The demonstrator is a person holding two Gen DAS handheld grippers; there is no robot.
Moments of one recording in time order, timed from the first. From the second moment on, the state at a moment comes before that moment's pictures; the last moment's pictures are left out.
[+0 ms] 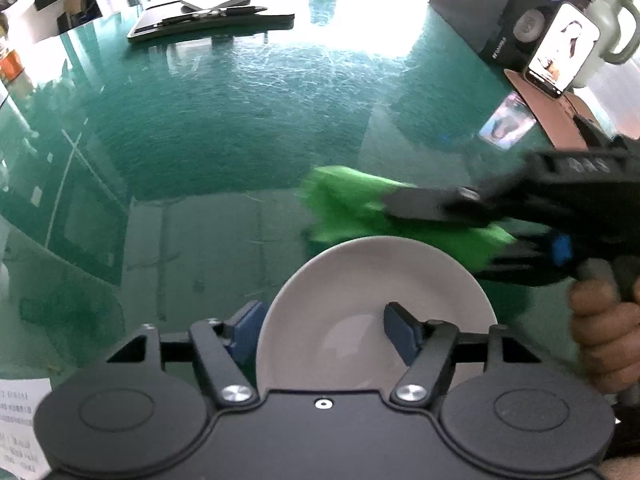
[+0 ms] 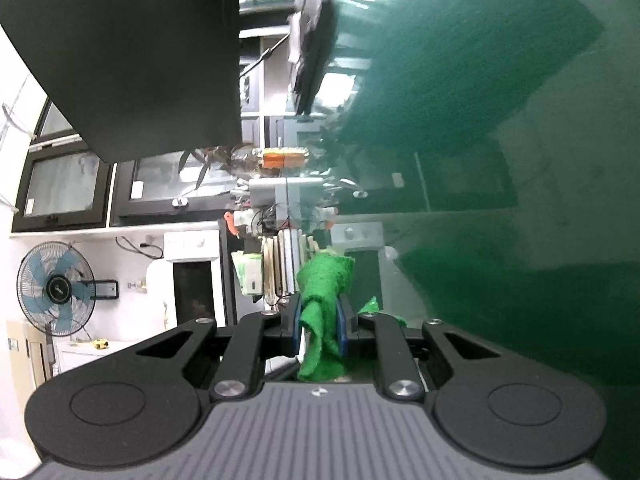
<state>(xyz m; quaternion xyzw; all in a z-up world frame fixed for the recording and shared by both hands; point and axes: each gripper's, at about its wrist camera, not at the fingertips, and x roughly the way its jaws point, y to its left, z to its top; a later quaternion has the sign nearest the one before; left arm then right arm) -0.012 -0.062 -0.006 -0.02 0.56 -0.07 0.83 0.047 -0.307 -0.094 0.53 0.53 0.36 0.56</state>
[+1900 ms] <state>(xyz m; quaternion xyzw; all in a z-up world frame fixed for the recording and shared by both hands) -0.034 -0.057 0.002 -0.04 0.56 -0.02 0.83 -0.001 -0.352 -0.106 0.60 0.48 0.32 0.55</state>
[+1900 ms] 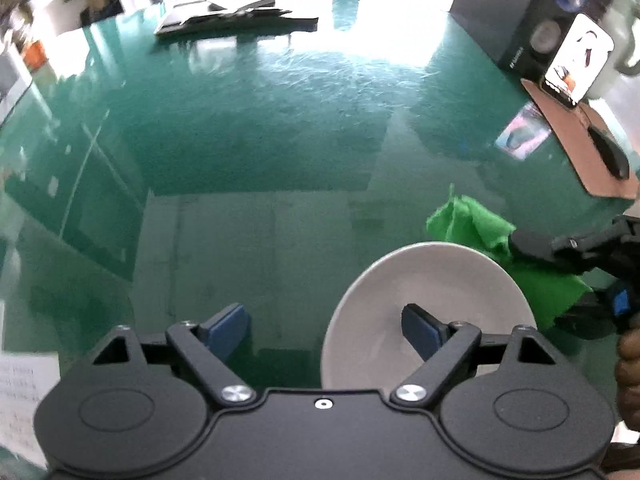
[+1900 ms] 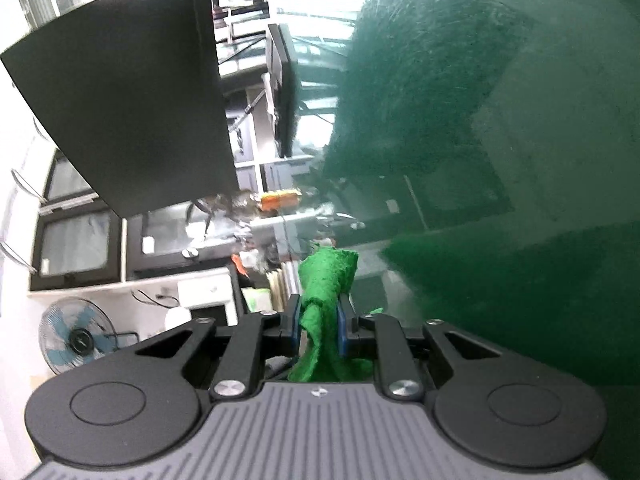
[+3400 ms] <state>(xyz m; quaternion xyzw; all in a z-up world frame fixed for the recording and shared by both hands) 0.007 -0.057 -0.003 0.01 0.54 -0.04 0.84 0.067 -0.298 -0.096 0.53 0.52 0.37 0.56</state>
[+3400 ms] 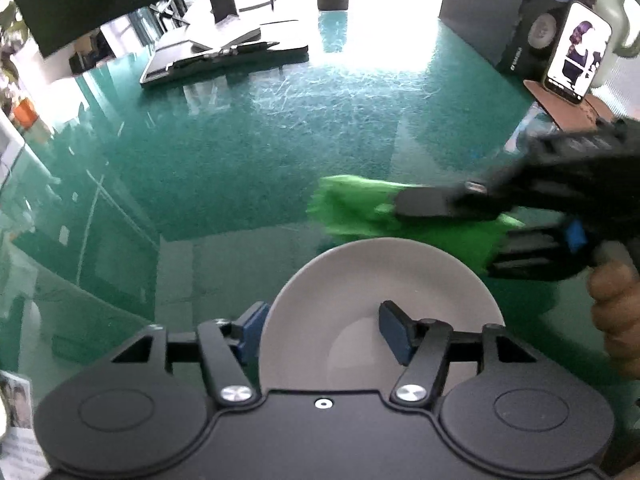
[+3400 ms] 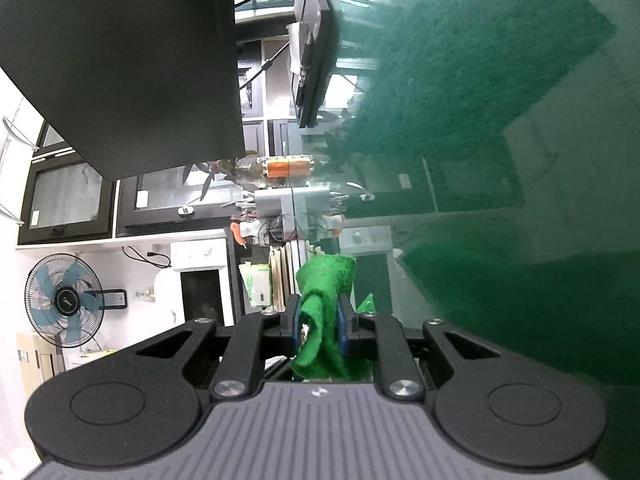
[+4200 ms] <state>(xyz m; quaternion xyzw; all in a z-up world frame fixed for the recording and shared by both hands) 0.010 -0.047 -0.013 0.01 0.54 -0.09 0.83 0.070 -0.292 -0.091 0.51 0.53 0.37 0.56</state>
